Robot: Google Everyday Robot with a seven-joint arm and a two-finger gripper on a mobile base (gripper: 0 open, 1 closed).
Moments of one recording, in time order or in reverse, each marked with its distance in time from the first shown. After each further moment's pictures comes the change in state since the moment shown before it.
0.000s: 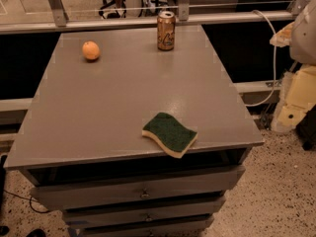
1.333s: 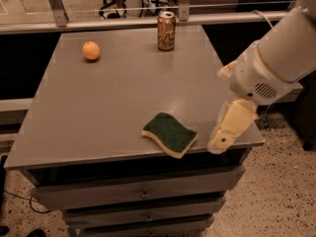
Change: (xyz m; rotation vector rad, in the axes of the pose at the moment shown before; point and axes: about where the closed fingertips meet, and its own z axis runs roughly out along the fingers) arm -0.072 0.039 0.075 -0.131 -0.234 0.047
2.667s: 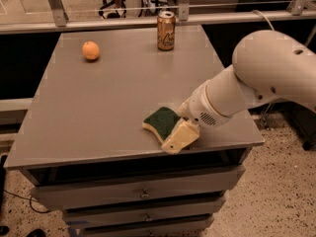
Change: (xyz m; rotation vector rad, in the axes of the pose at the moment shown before) arm -0.033 -0.002 0.121 -0.028 -0.144 0.129
